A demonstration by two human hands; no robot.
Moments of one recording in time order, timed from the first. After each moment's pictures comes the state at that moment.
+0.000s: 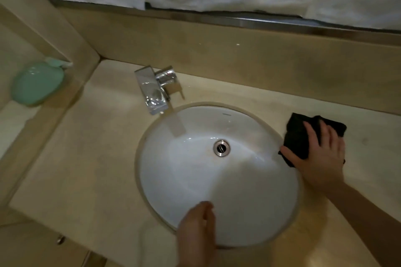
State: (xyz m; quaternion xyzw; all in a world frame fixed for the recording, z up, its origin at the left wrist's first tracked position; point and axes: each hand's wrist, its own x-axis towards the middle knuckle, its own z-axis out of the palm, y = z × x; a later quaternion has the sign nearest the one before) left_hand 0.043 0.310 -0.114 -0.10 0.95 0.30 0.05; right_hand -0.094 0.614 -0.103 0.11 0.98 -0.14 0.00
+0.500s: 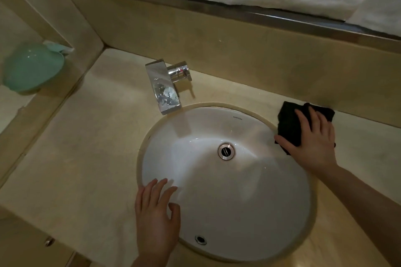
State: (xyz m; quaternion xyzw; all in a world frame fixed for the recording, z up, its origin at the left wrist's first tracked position) left_hand 0.012 0.220 -0.123 -0.08 0.98 0.17 -0.08; right_hand -0.161 0.586 -0.112 0.04 0.99 -0.11 -0.01
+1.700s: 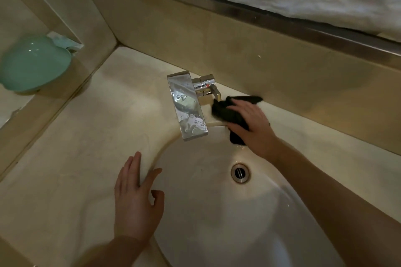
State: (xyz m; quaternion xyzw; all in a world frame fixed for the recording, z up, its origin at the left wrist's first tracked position) left_hand -0.077 0.148 -0.119 -0.10 0.98 0.16 -0.09; right_hand -0.270 0.411 -0.096 -0.20 0.91 -0.35 0.08
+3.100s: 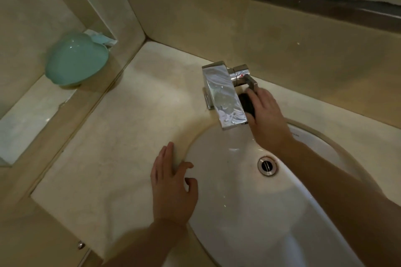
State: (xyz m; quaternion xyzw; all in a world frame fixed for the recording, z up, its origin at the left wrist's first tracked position) left_hand -0.076 0.146 -0.121 -0.11 0.97 0.19 -0.08; right_hand -0.260 0.360 -0.114 -0.17 0.96 -0.24 0.00
